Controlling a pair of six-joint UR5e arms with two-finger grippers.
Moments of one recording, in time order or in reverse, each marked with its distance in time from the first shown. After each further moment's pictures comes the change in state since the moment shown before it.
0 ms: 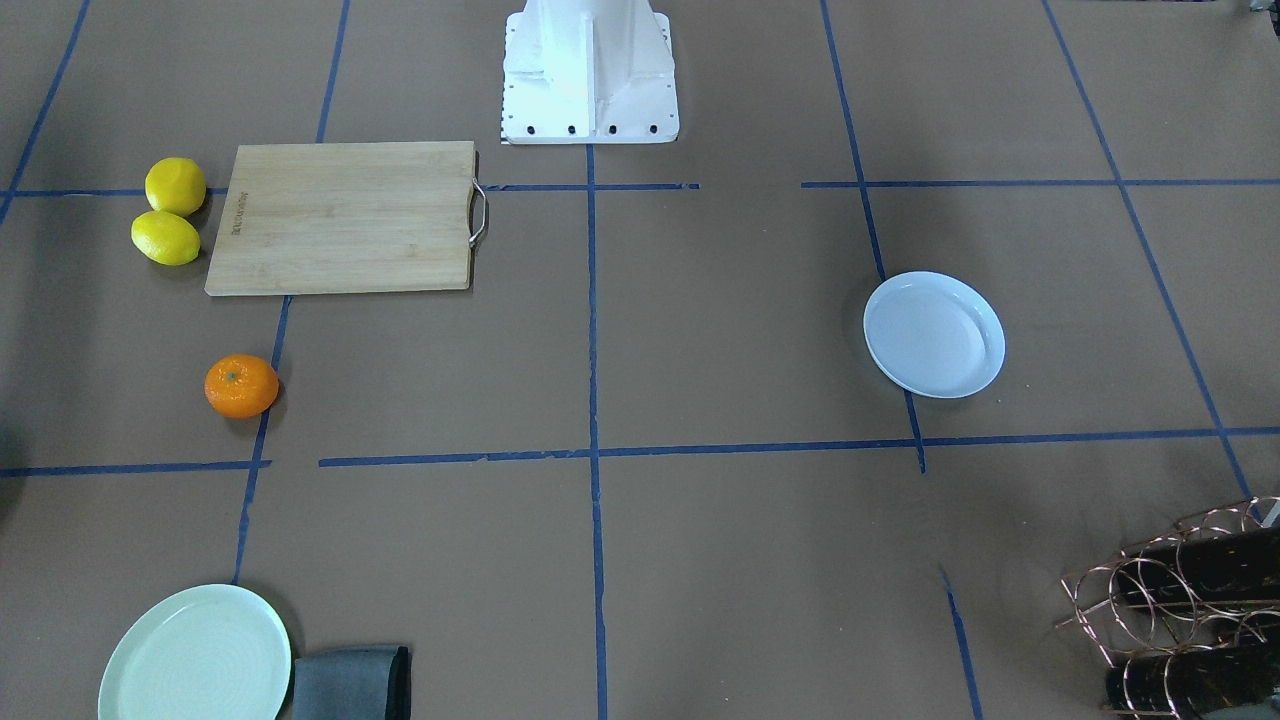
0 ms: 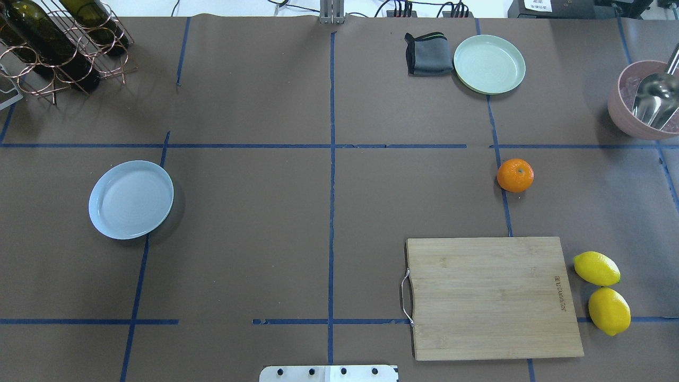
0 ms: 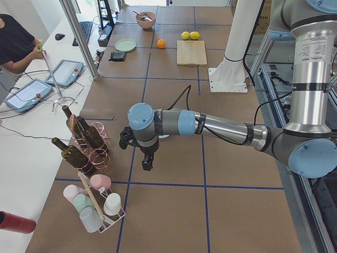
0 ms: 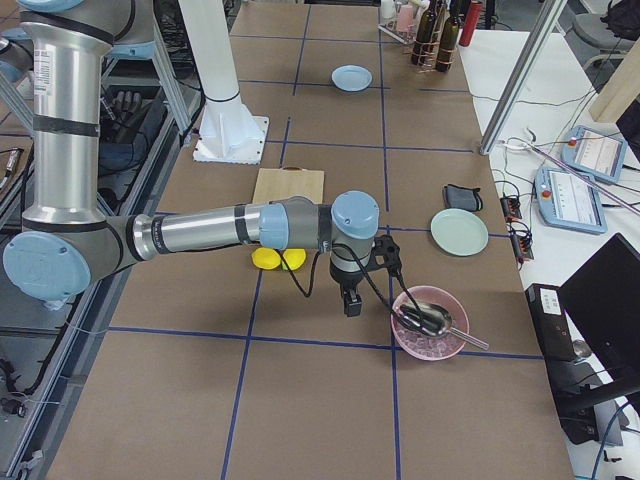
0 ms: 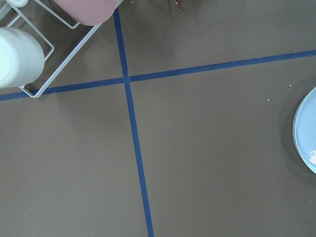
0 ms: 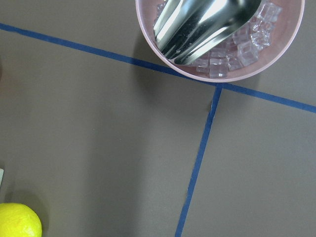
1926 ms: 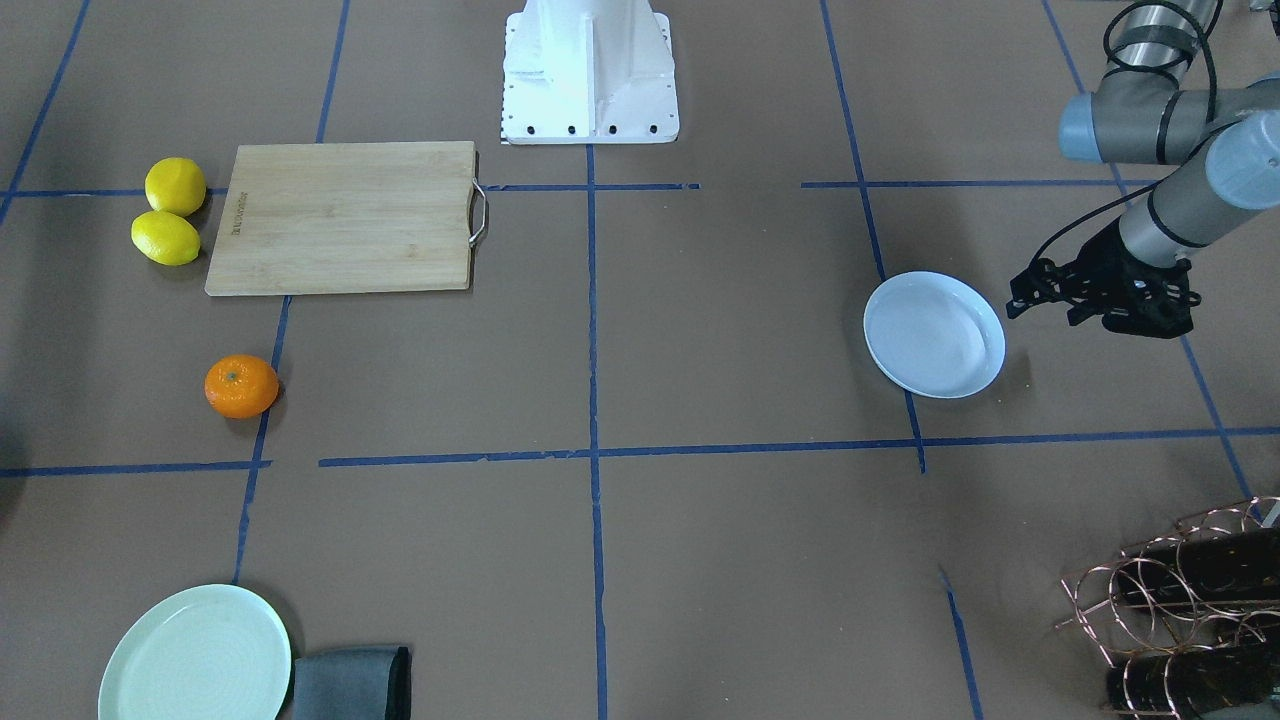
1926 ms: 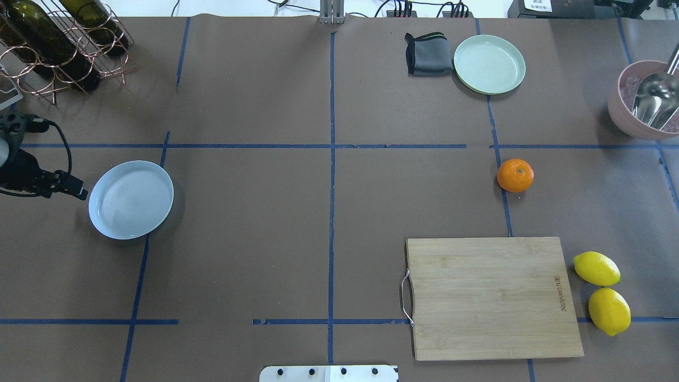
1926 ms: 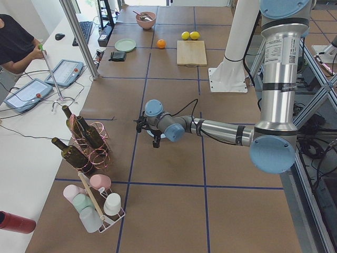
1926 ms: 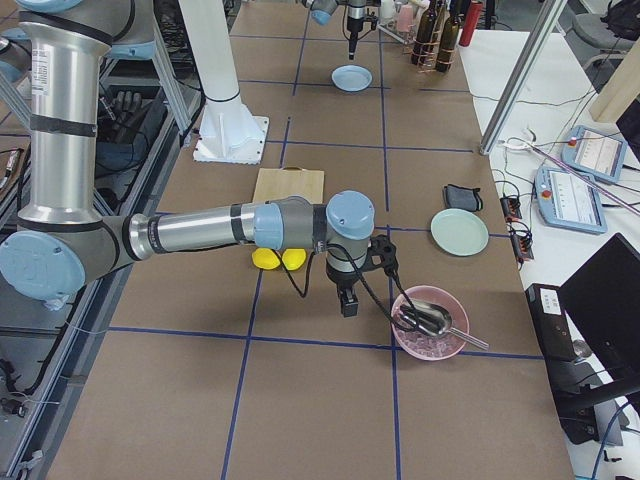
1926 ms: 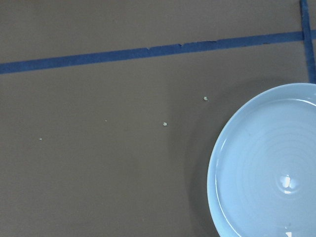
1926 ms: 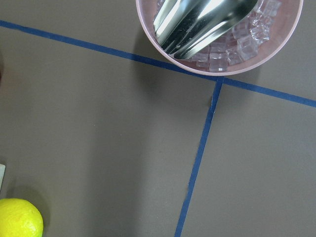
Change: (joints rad) left arm 0.600 -0.051 0.223 -0.804 0.138 -0.928; right arm 0.004 -0.018 0.002 0.002 0.007 -0.006
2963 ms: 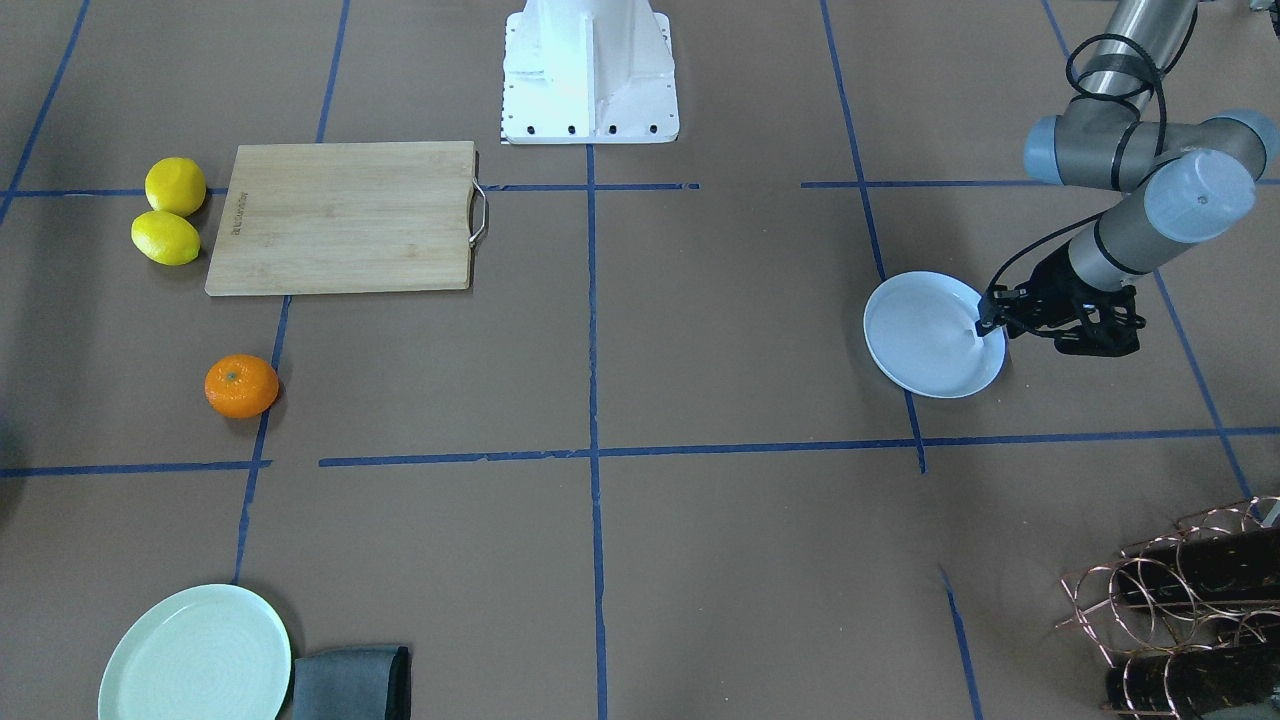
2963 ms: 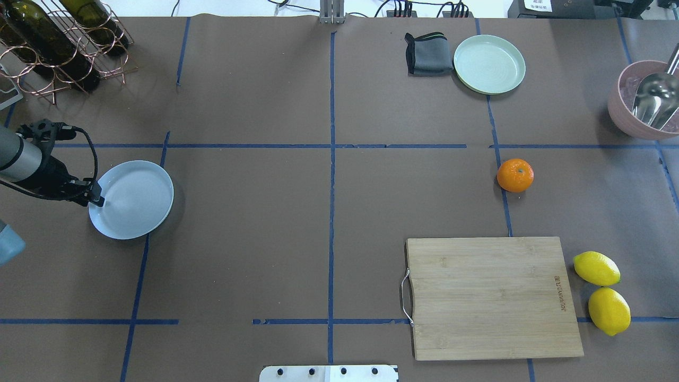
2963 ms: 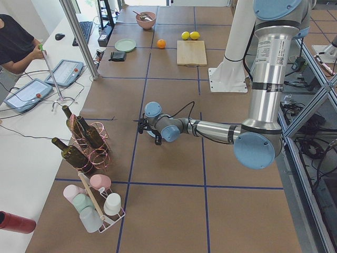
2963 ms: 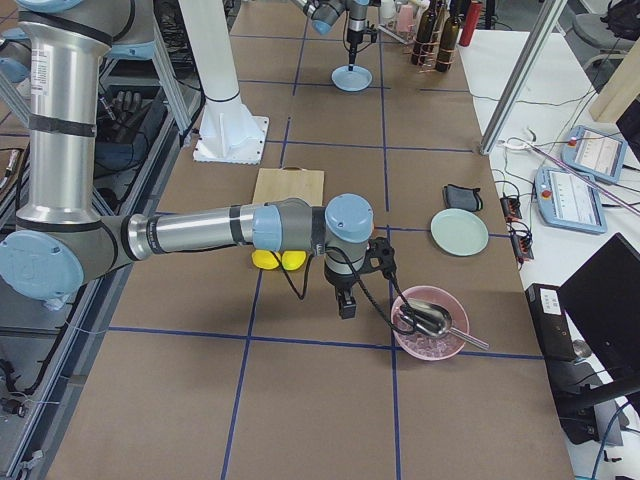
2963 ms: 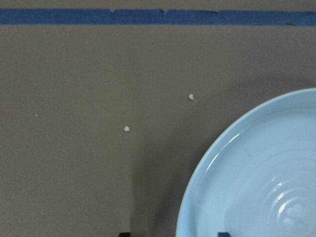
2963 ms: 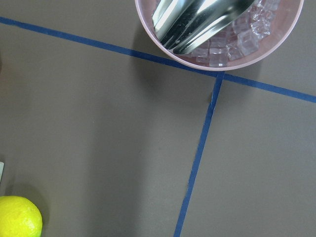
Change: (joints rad) left arm 0.054 -0.042 0.041 -0.021 0.002 -0.079; right arm -0.002 -0.005 -0.004 0.001 0.002 -0.003
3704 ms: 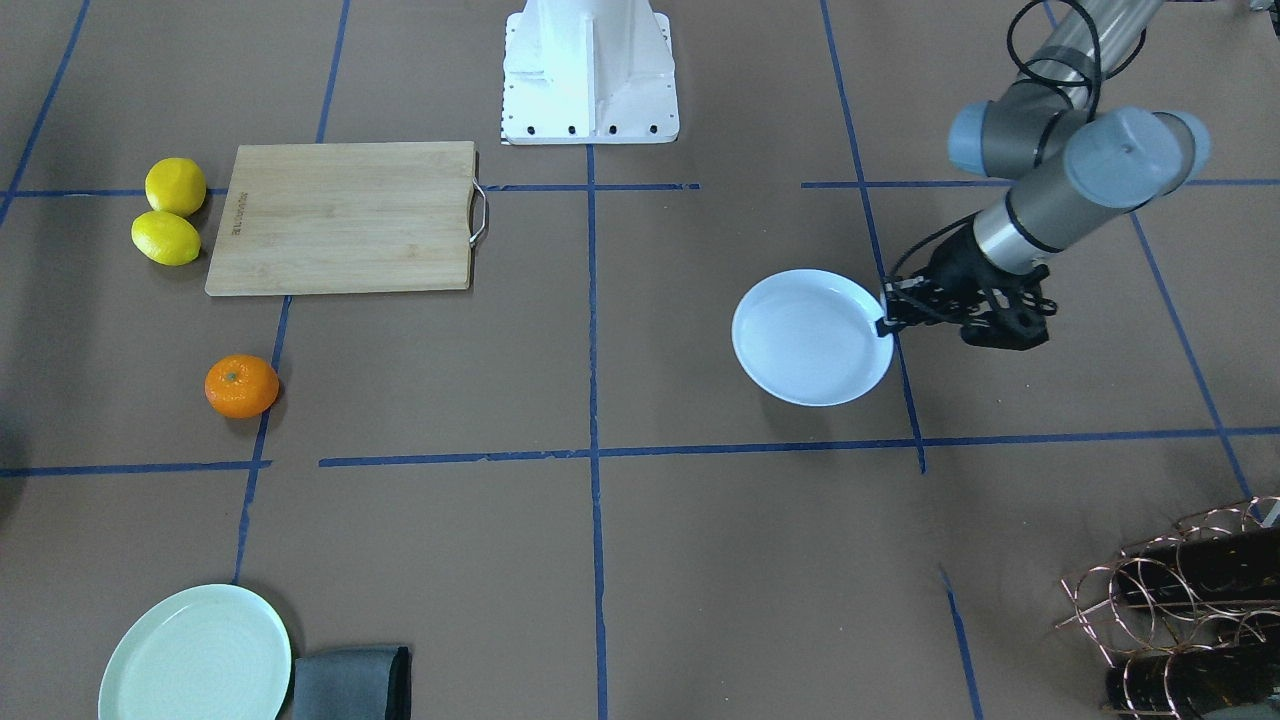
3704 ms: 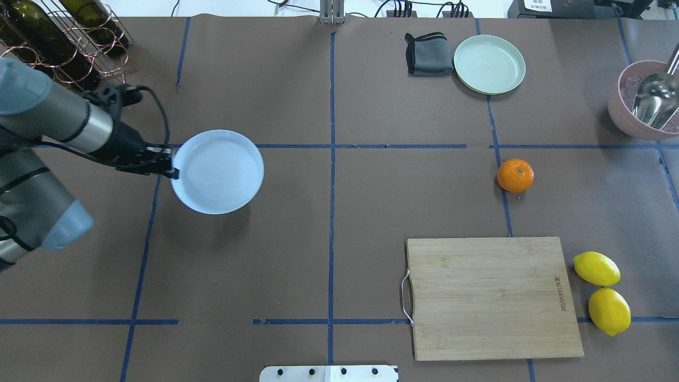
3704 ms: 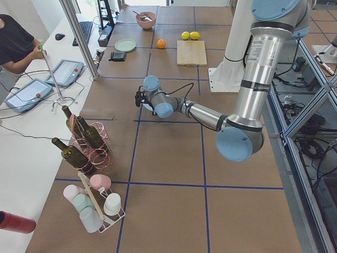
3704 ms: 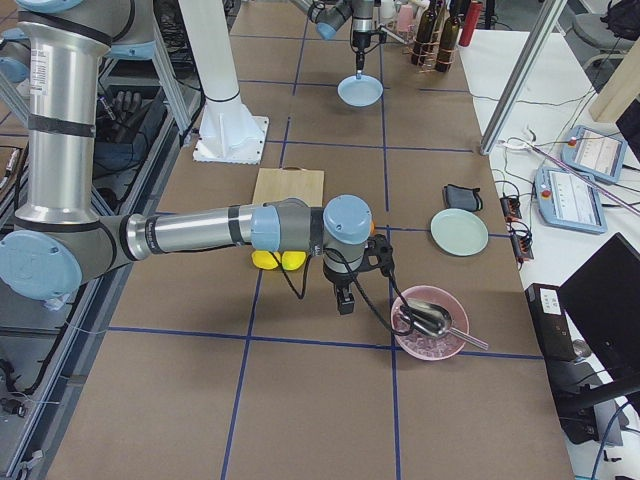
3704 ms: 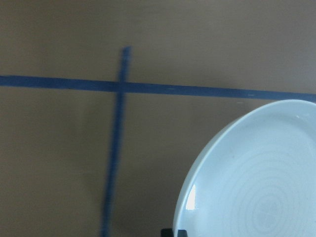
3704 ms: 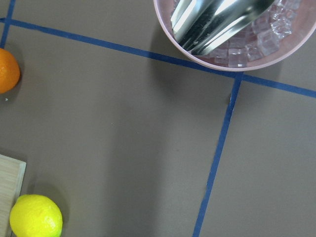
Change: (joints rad) left arm 0.118 -0.264 -0.110 -0.003 -0.009 -0.400; right arm 0.001 -0.017 0.006 0.008 0.075 0.000
